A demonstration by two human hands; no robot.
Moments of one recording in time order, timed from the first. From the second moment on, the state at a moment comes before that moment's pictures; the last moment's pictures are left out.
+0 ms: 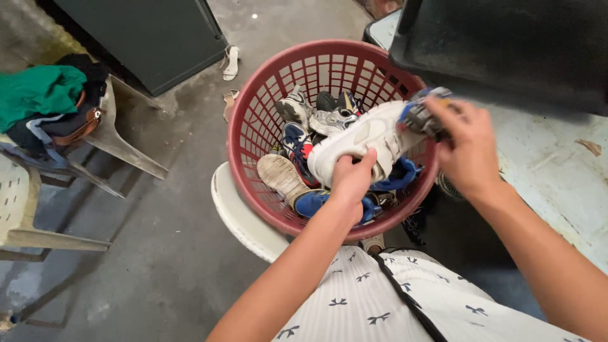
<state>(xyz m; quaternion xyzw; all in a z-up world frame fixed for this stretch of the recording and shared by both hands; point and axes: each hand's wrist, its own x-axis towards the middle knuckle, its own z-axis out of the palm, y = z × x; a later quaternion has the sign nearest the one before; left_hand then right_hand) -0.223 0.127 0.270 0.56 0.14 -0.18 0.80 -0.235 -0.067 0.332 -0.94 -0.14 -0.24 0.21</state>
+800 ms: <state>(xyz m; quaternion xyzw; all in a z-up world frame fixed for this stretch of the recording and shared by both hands) -0.265 0.155 0.310 0.51 0.09 -0.09 0.85 -0.240 0.010 0.384 -0.86 -0.38 -0.24 0.25</state>
